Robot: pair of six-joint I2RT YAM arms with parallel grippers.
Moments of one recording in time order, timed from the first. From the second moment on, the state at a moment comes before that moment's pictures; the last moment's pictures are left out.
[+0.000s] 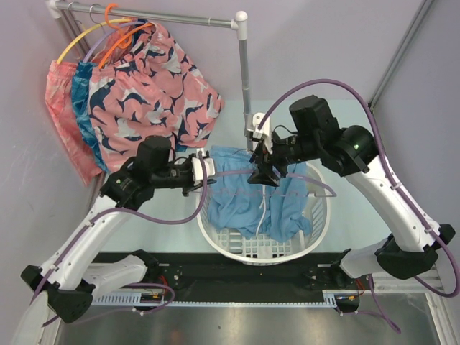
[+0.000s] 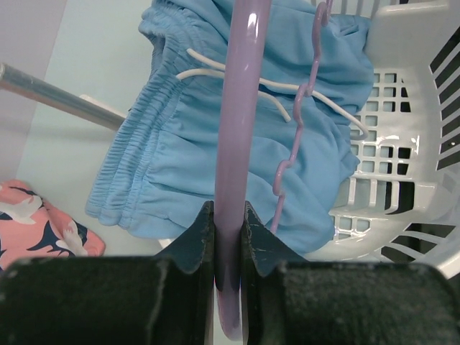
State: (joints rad) left arm -0.57 1.00 1.16 -0.71 0.60 0.67; right arm 0.74 1.39 1.87 -1.09 -0.60 -0.43
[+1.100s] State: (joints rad) left arm -0.28 1.58 1.59 -0.65 0.77 0.45; right arm 0.31 1.18 1.79 -1.01 -0.57 -0.50
